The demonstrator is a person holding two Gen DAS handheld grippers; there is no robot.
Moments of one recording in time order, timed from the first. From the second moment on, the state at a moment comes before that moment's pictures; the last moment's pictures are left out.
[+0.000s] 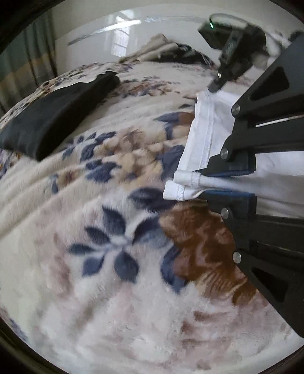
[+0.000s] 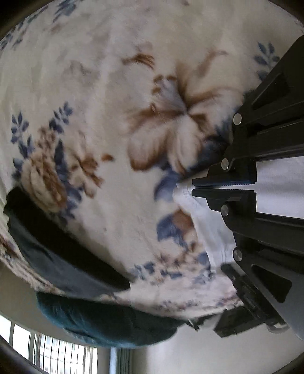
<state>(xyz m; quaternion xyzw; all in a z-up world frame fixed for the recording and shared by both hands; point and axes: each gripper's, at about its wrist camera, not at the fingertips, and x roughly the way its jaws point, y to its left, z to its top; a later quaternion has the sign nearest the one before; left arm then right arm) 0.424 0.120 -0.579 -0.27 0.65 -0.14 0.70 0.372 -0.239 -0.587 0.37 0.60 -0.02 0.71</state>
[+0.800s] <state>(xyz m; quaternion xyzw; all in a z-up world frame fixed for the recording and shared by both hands) 0.268 0.136 -0.561 -0.24 0.67 -0.19 0.68 0.231 -0.210 -0.611 0.30 0.71 0.10 0.62</state>
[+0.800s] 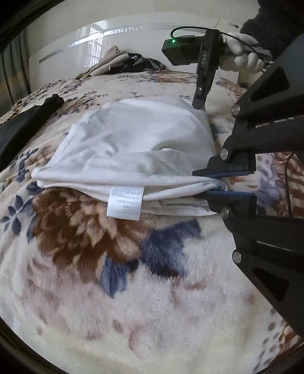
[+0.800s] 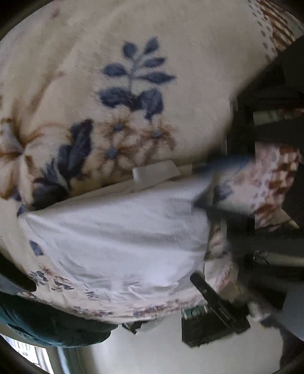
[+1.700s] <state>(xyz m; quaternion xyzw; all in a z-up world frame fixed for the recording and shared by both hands) 0.199 0.162 -0.625 -0.63 0.57 -0.07 0.51 0.181 -0.236 -0.661 0.61 0.63 0.04 0.48</state>
